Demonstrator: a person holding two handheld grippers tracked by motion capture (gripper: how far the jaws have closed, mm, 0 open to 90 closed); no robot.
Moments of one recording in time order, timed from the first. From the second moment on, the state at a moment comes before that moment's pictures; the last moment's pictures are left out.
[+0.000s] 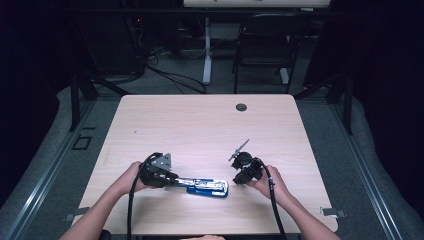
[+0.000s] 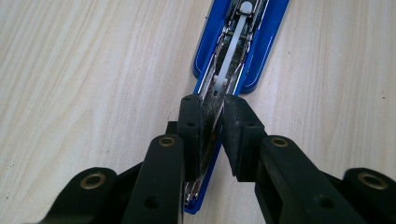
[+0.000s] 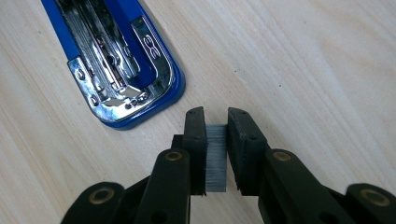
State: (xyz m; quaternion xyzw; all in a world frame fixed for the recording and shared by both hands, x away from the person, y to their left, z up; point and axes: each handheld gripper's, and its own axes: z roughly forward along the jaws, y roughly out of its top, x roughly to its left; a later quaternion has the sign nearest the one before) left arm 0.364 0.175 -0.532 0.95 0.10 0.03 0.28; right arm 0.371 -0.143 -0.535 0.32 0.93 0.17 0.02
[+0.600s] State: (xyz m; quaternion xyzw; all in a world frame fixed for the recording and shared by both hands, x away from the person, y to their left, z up) left arm 0.364 0.175 -0.531 0.95 0.10 0.02 0.28; right arm 0.375 -0.136 -0.526 0.31 0.93 0.19 0.04
